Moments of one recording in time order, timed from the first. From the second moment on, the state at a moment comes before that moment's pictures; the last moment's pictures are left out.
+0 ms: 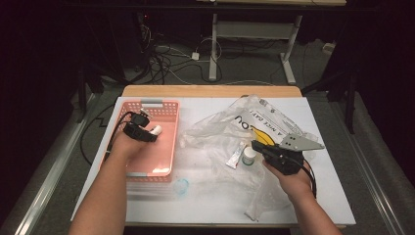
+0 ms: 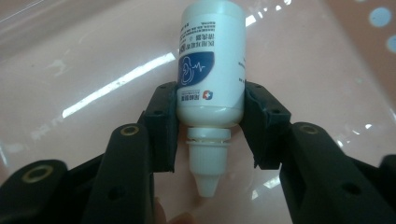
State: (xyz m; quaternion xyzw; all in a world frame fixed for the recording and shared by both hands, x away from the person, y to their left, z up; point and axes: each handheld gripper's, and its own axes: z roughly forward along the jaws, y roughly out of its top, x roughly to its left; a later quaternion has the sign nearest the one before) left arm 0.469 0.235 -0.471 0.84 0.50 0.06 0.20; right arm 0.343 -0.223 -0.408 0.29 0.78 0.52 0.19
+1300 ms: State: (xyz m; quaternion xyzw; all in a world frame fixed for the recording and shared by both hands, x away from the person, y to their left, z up) left arm 0.384 0.230 -0.400 0.79 0.47 0.11 0.37; right arm 0.342 -0.222 -0.407 0.29 0.78 0.52 0.20
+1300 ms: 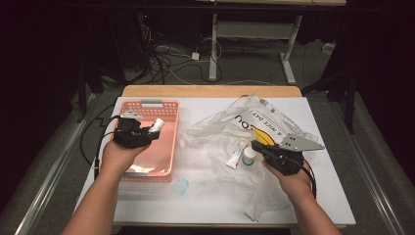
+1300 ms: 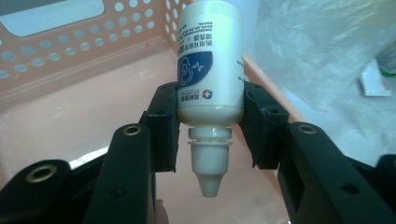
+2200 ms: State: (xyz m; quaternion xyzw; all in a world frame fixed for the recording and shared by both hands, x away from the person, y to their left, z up) left arm 0.330 0.208 -0.411 0.78 0.44 0.12 0.43; right arm 0.340 -0.221 -0.407 0.29 0.78 0.52 0.20
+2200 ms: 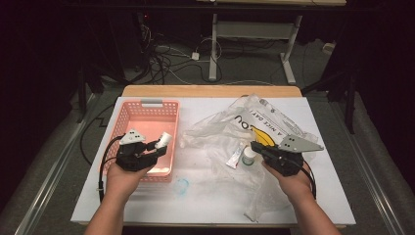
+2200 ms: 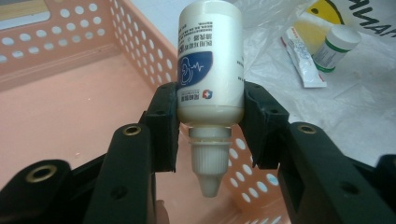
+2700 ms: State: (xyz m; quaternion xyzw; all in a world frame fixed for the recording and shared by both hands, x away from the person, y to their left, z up) left arm 0.318 0.187 -0.398 0.78 0.40 0.11 0.46; right arm 0.339 -0.221 -0.405 0.28 0.78 0.52 0.20
